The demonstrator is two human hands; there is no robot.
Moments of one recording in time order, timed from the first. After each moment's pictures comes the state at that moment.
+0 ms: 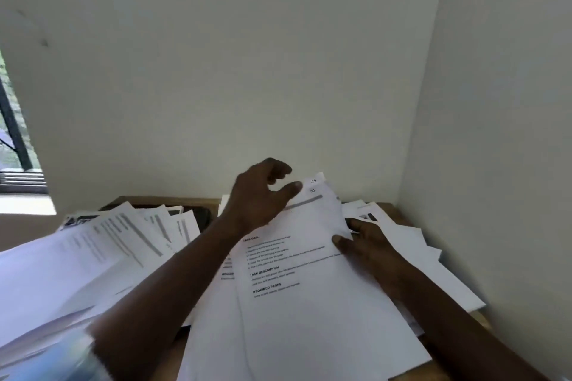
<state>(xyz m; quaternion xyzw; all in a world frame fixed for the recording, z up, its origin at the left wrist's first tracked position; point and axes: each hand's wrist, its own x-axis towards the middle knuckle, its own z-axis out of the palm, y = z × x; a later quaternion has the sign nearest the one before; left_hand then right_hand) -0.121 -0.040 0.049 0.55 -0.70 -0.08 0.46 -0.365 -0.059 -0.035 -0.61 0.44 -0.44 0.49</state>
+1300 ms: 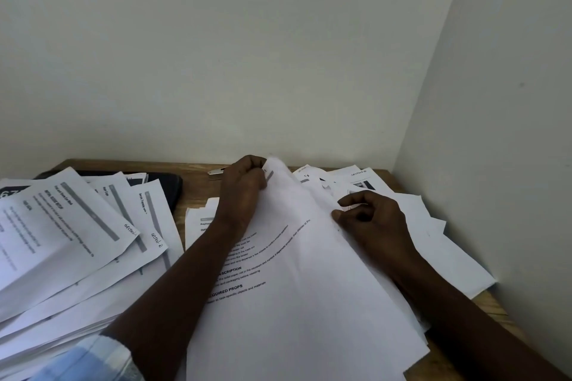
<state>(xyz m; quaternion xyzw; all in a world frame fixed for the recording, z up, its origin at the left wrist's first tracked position) -0.129 -0.096 -0.029 0.47 -0.51 -0.33 0.63 -0.357 -0.059 -0.040 -0.61 0.59 -0.45 0.27</state>
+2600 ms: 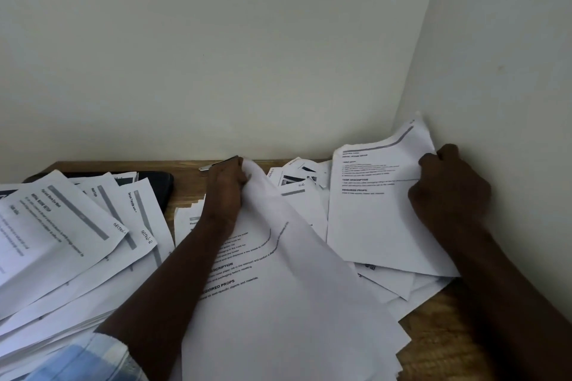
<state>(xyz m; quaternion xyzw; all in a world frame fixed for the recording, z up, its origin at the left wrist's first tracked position) -0.125 -0.097 -0.037 0.47 -0.46 -0.36 0.66 -0.438 -0.065 0.003 -0.58 0.75 -0.23 -0.21</state>
